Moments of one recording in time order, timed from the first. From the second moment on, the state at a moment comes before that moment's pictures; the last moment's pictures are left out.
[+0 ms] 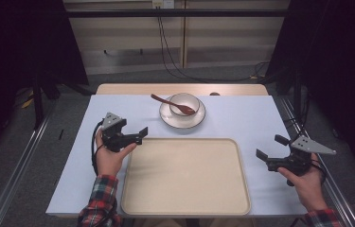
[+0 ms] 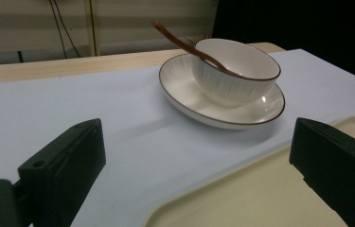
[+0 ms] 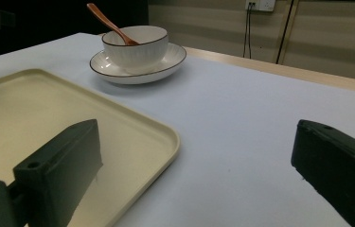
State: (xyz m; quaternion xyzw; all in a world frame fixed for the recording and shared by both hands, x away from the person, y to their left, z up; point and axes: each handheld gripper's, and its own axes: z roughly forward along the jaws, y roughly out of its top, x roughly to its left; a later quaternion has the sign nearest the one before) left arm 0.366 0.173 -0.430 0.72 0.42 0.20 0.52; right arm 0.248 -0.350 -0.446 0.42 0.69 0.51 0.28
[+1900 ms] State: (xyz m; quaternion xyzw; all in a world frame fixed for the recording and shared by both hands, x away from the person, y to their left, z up) left arm 0.437 0.095 -0.448 0.70 0.46 0.18 0.52; right arm 0.246 -0.355 -0.441 0.42 0.68 0.53 0.27
